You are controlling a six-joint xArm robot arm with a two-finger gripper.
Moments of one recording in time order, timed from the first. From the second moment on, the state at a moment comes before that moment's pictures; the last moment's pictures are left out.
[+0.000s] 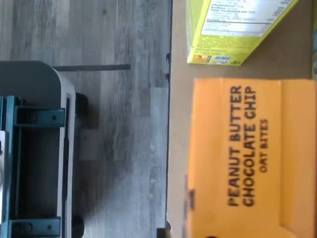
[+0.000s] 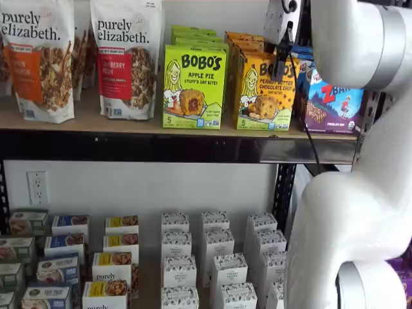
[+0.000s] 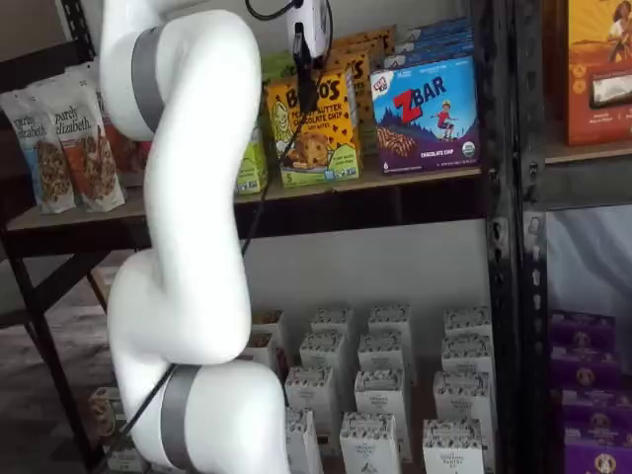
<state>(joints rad) -0.07 0.08 -1.89 0.11 1.89 -1.61</state>
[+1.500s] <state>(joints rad) -0.11 0.00 -1.86 0.16 1.95 -1.63</state>
